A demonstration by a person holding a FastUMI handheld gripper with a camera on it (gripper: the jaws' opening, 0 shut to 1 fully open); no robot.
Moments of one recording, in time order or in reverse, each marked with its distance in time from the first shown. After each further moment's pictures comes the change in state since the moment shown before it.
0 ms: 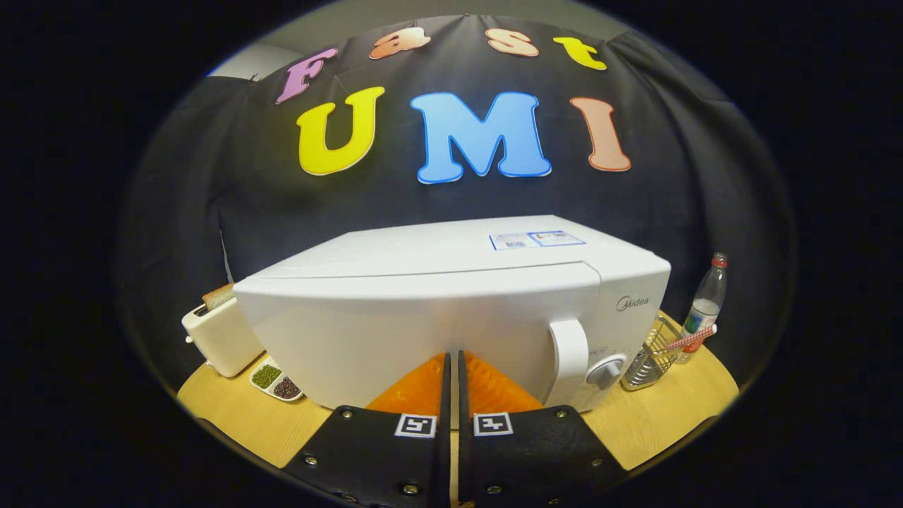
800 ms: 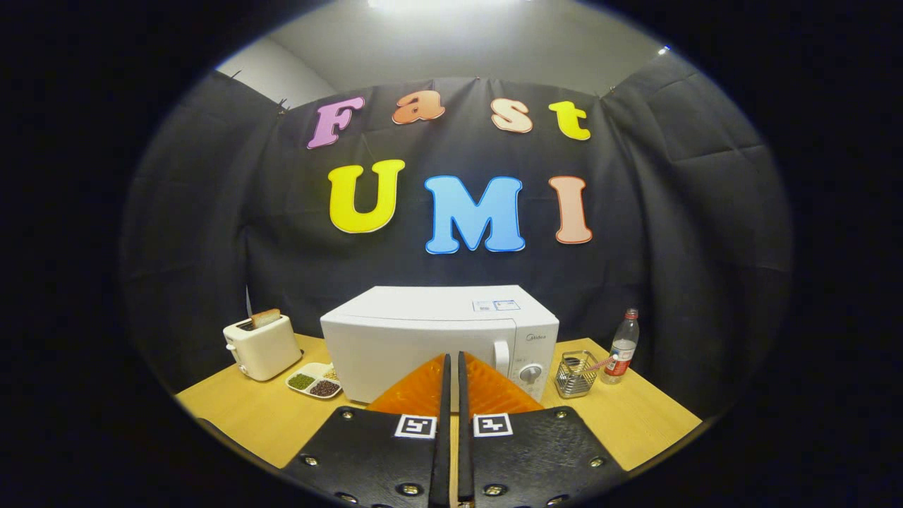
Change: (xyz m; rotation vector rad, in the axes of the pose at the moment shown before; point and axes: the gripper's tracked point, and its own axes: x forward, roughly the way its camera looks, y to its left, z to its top) arm -0.204 0.016 0.035 -0.036 -0.192 -0.023
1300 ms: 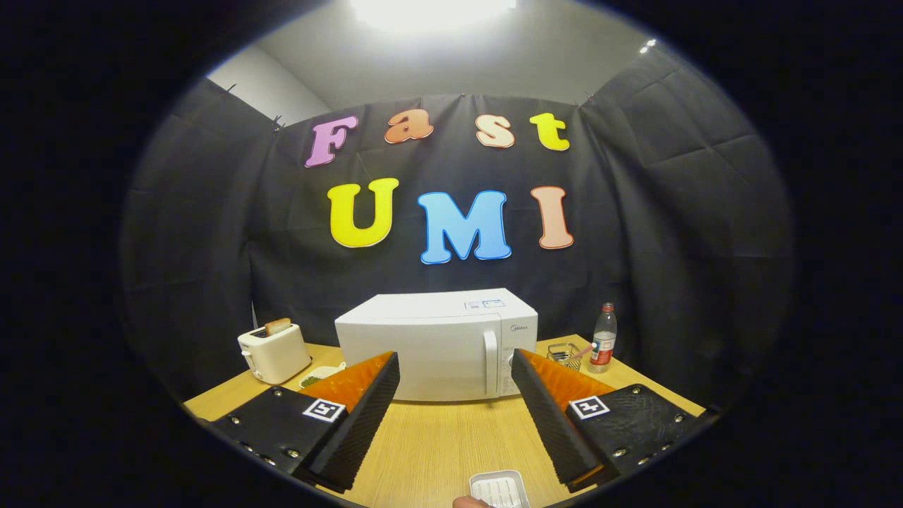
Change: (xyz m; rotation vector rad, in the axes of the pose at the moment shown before) arm -0.064 -0.012 0.004 0.038 -0.064 -0.051
